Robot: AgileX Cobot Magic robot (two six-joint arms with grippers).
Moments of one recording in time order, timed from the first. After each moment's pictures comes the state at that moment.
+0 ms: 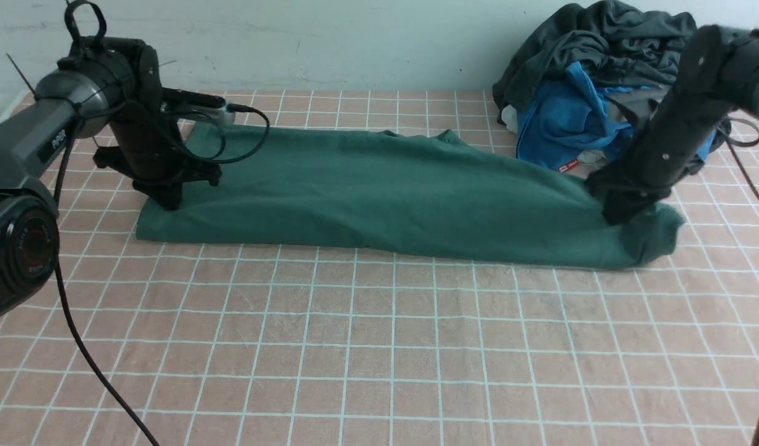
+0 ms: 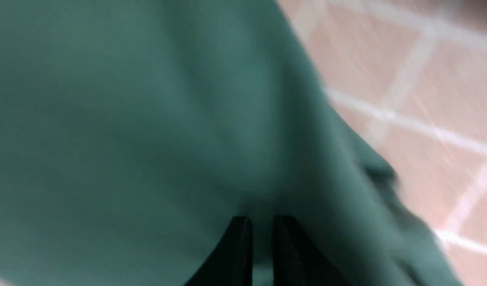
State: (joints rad) right arm 0.01 2.33 -2.02 0.09 1.24 -0.26; left arm 0.02 2.46 -2.22 0.06 1.14 0.09
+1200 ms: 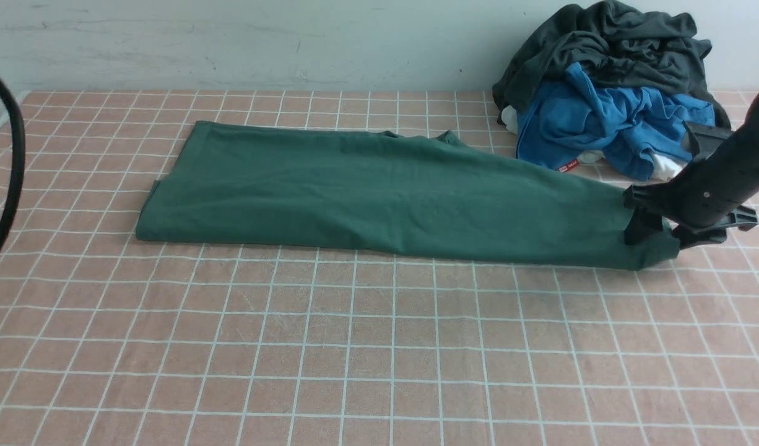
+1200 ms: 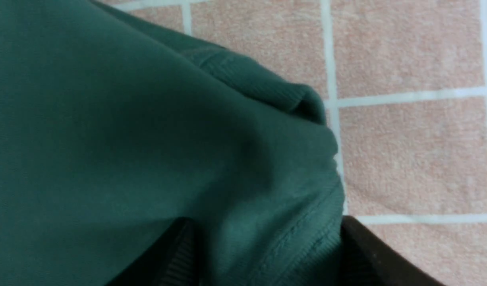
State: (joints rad) right arm -0.09 2.16 -1.60 0.28 0.87 -0.06; left arm 0.22 0.83 -0.89 -0.40 0.83 0.52
